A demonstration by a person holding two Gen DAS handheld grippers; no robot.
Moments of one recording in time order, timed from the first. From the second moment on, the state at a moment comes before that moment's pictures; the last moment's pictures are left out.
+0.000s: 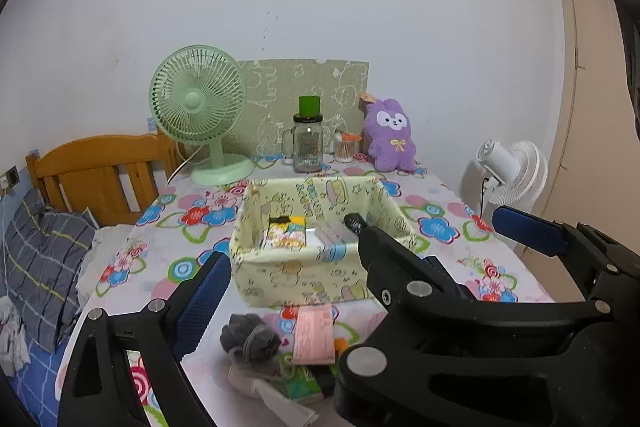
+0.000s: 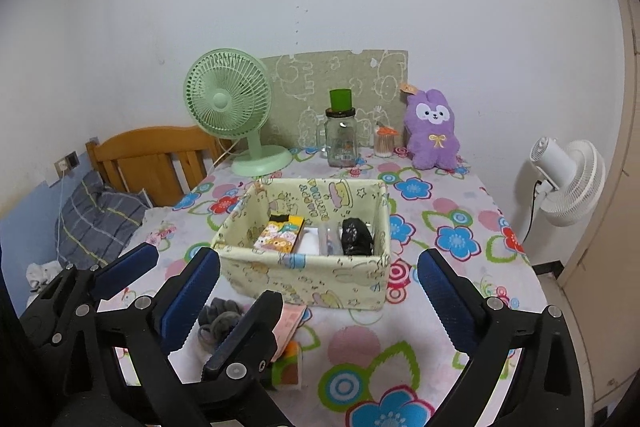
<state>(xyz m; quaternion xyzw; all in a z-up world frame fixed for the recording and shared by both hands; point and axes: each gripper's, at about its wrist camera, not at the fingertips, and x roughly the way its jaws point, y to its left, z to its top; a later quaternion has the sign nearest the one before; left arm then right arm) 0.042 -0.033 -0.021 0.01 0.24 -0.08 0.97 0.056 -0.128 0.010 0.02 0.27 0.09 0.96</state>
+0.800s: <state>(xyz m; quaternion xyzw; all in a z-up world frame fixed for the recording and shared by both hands) 0.022 -0.015 -0.086 -0.02 0.28 -0.06 0.96 0.038 -0.112 -0.057 0.03 0.32 0.12 0.94</state>
